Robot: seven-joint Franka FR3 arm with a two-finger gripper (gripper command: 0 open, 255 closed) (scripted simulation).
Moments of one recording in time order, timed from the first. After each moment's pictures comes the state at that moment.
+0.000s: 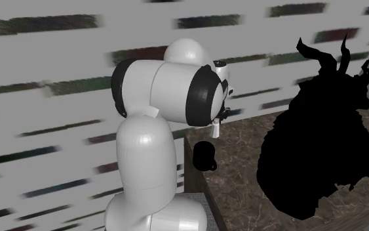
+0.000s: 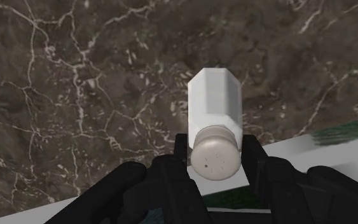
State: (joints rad) arm -0.13 0.09 -0.30 -2.20 -0.02 2.46 -0.29
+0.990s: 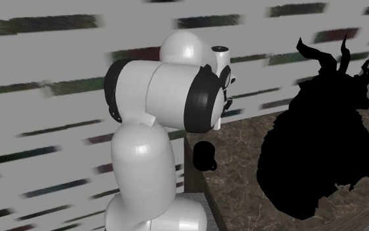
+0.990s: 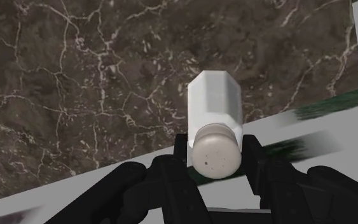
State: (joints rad) arm -0.12 0.01 -0.30 -2.13 -0.04 2.31 -0.27
